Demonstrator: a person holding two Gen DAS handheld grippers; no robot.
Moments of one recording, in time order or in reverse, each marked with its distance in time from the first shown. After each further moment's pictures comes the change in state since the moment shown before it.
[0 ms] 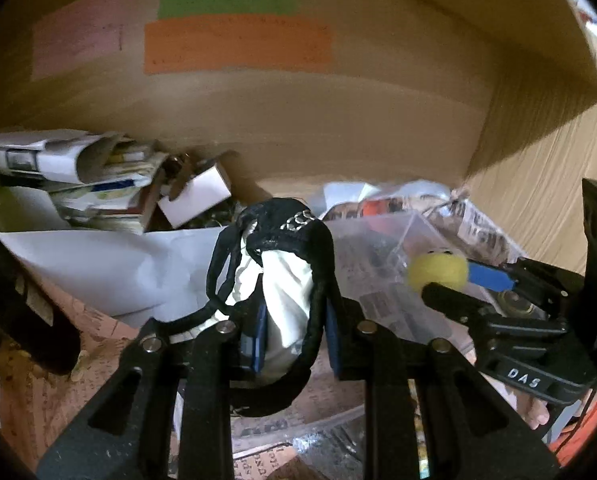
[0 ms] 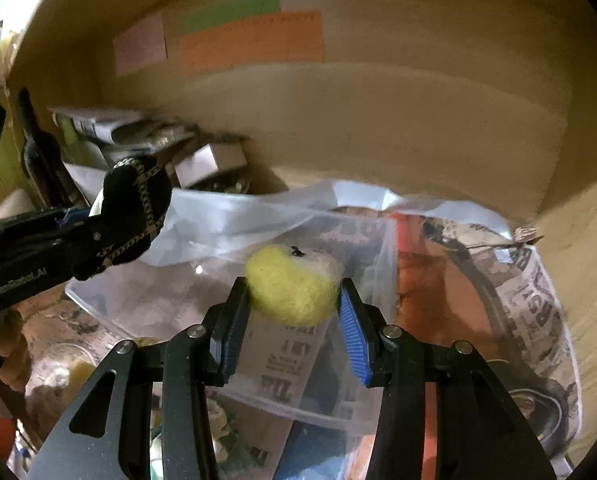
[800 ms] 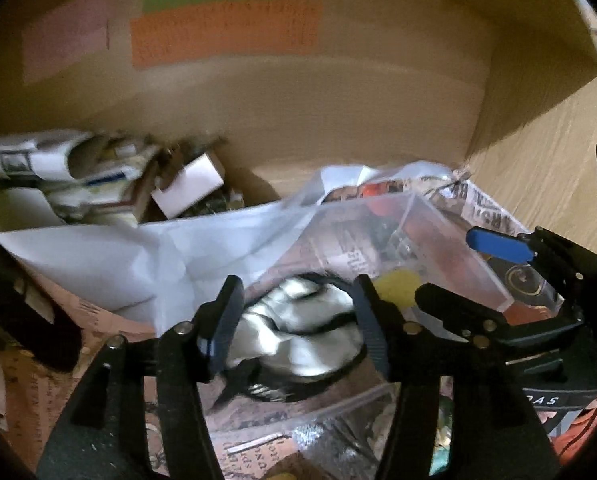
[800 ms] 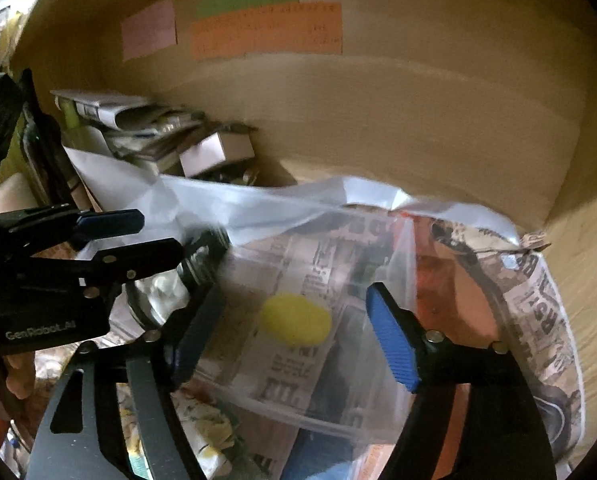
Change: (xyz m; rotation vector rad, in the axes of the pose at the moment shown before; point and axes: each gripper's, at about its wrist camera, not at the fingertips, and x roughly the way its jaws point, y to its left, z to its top) left arm -0.009 -0.010 -0.004 0.034 0.008 0.020; right arm 0.003 0.012 -0.001 -0.039 -0.006 -0.010
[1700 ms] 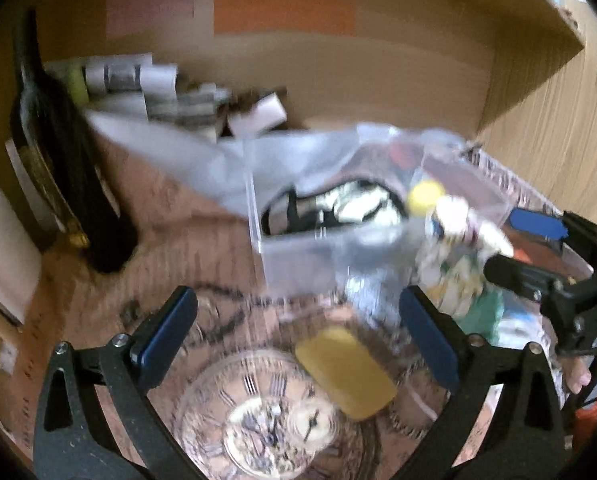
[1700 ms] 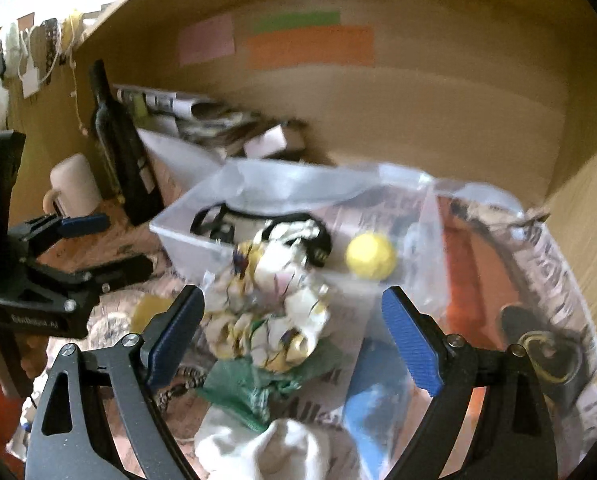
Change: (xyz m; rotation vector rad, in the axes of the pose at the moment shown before) left arm -0.052 0.027 -0.097 -0.057 0.047 0.080; right arm -0.051 0.035 -0.051 -0.002 -0.020 0.099
